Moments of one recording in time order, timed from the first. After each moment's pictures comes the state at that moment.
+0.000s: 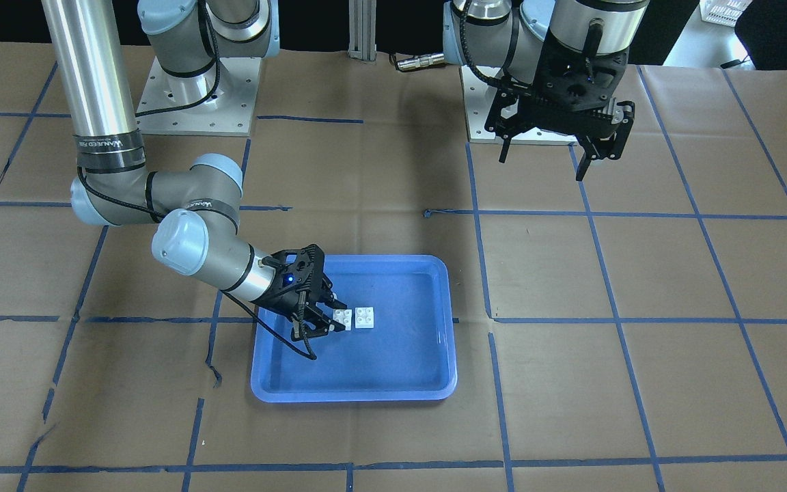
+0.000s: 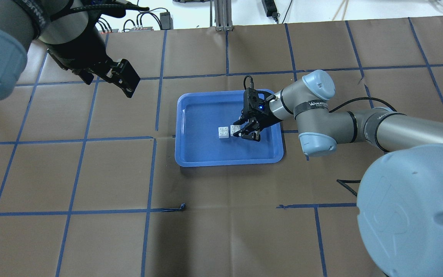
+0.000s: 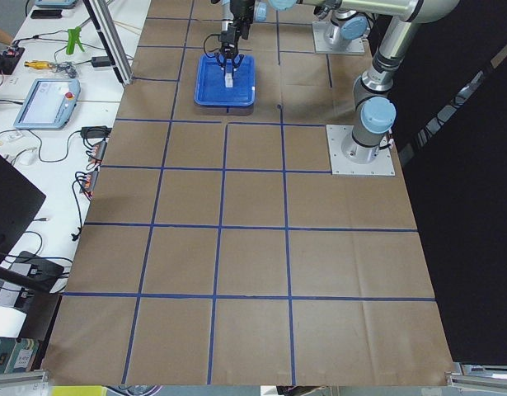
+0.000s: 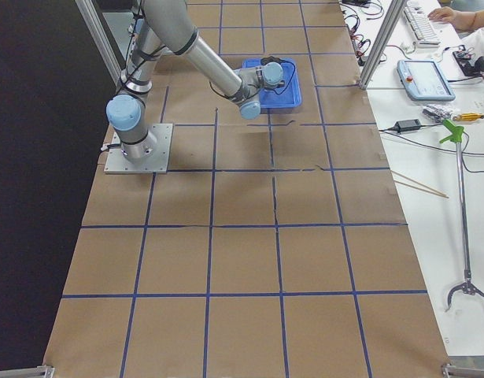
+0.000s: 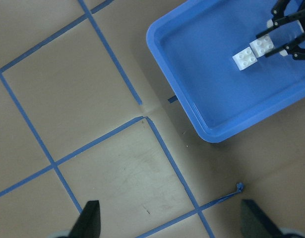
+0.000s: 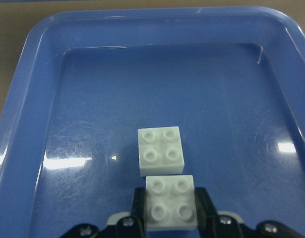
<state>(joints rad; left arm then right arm) -1.63 -1.54 -1.55 -1.53 1.62 0.19 1.64 -1.03 1.95 -2.60 -0.88 -1.42</state>
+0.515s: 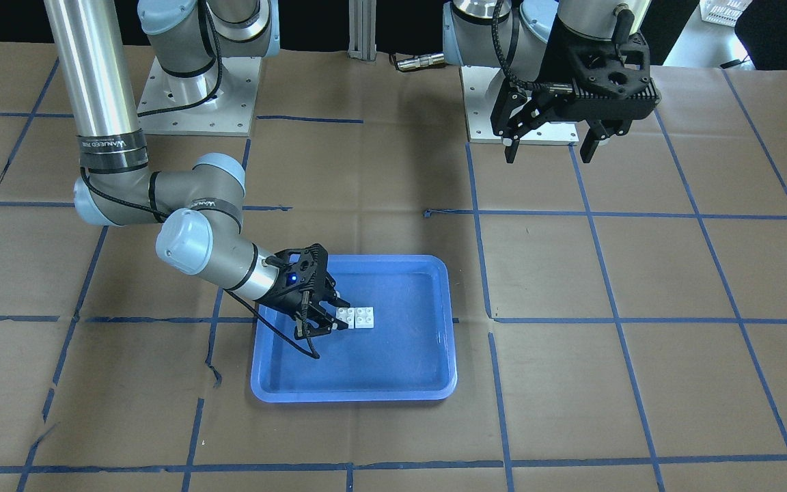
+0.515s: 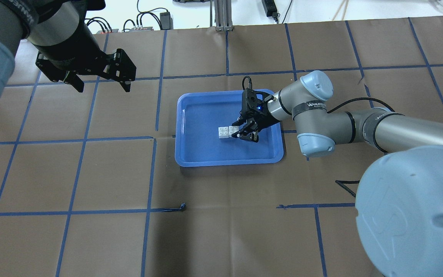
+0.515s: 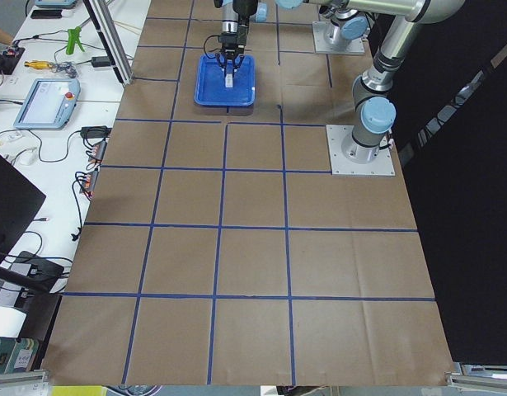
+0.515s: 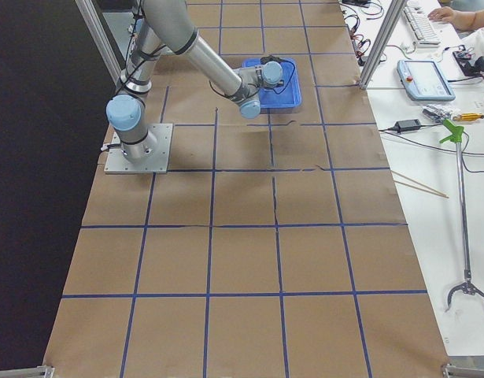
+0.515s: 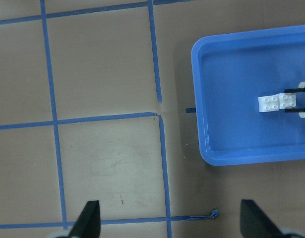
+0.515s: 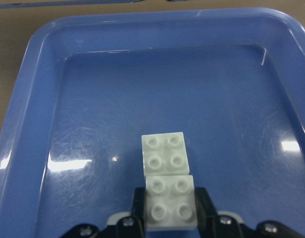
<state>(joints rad) -1.62 -1.52 -1.56 -1.54 1.62 -0.05 1.65 -1.03 1.95 -2.60 -0.88 -1.40</state>
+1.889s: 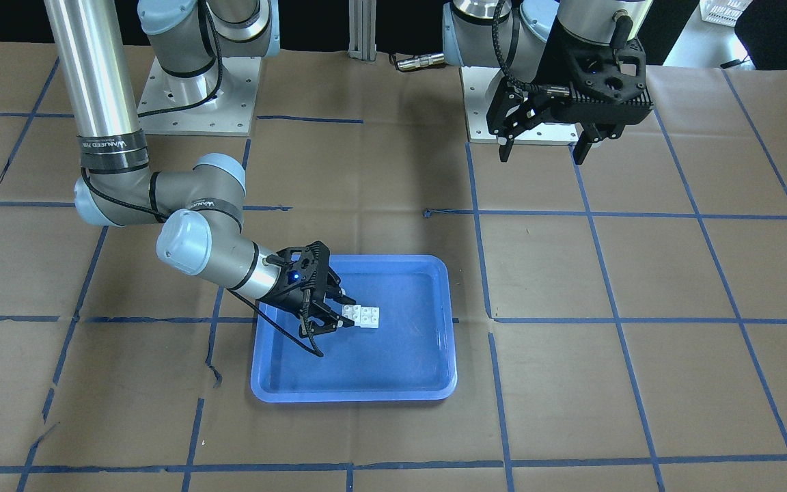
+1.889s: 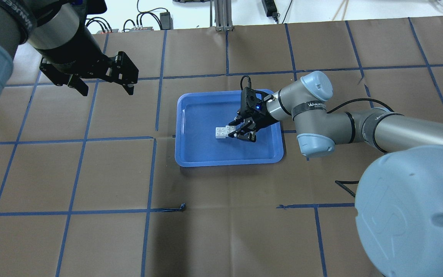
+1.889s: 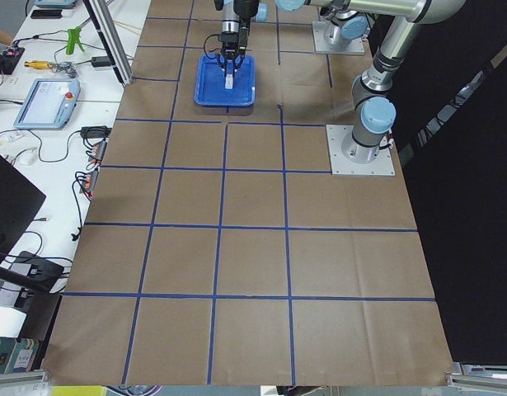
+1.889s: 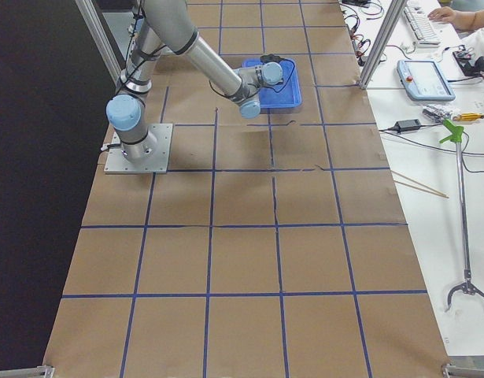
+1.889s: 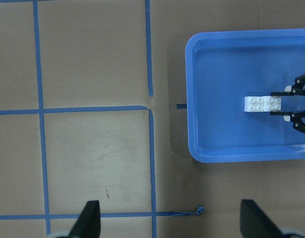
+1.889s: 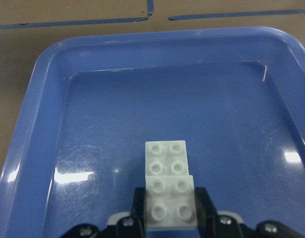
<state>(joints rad) -1.61 -1.51 -1.57 -1.54 1.58 -0.02 1.65 -1.03 1.95 -2.60 -0.83 -1.39</state>
